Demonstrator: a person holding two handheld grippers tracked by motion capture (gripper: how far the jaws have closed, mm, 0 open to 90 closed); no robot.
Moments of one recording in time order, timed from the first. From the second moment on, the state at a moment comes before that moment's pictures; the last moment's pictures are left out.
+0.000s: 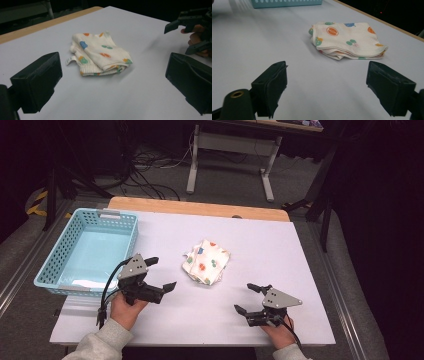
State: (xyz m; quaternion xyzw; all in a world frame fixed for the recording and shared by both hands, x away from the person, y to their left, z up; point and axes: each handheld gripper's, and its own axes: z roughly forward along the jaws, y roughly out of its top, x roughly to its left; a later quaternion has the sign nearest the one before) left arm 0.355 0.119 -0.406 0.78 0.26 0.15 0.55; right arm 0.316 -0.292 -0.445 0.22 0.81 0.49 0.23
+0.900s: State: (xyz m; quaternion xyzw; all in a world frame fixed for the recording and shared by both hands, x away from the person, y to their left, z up) left arm 0.343 0.129 -0.447 0.78 0.28 0.12 0.55; right arm 0.316 -0.293 -0.445 0.22 0.81 0.49 0.23
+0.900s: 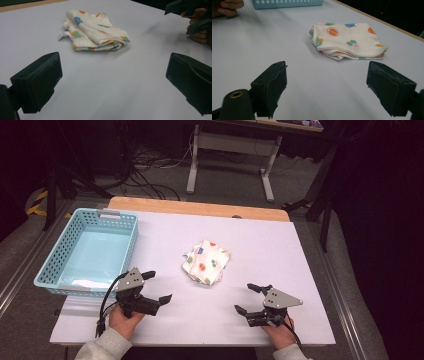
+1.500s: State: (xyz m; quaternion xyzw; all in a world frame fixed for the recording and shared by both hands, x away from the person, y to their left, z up) left arm 0.340 0.120 -0.448 0.79 0.27 0.14 0.53; right arm 0.315 -0.292 -0.445 0.21 0.81 0.49 0.23
